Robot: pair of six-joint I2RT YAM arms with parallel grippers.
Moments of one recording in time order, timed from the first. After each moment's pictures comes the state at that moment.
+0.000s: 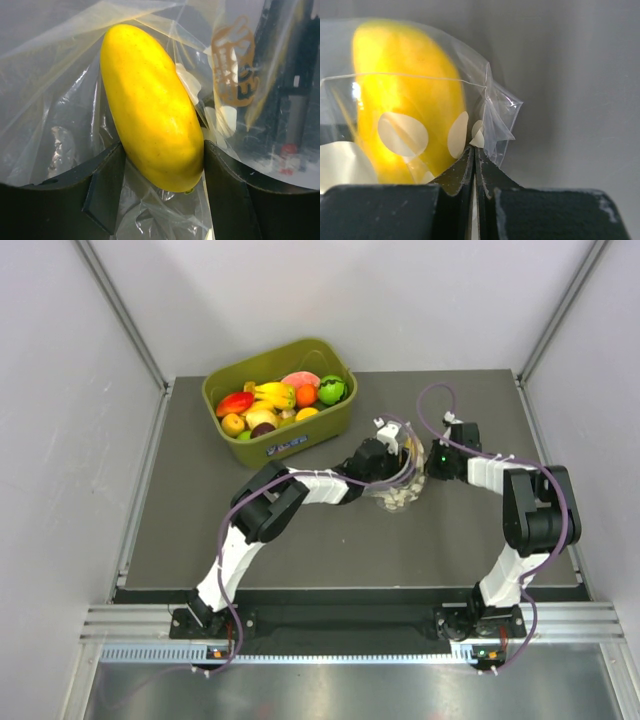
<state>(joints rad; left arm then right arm) -0.83 2.33 1.50 0.50 0.10 -0.44 0.09 1.75 0.92 -0.02 -0.23 0.33</state>
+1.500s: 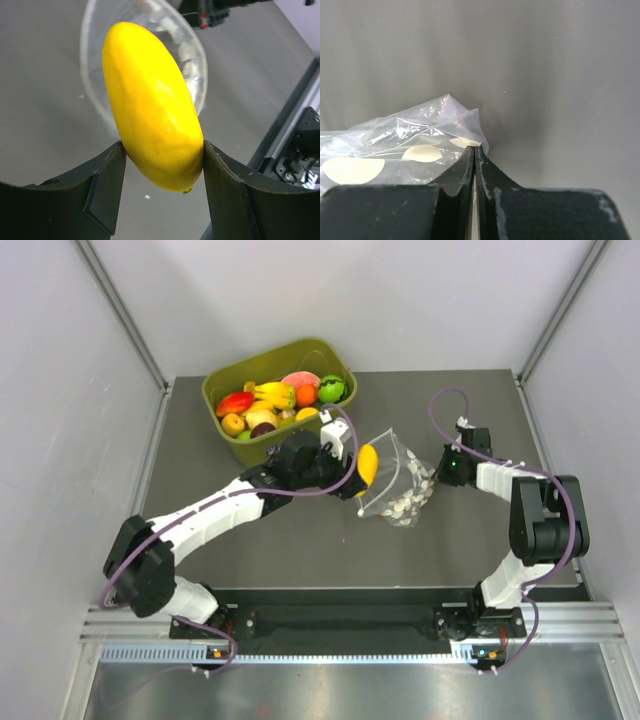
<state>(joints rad) -0.76 1.47 1.06 -0.05 0.27 -0.29 0.02 1.68 0.86 -0.06 -0.18 0.33</state>
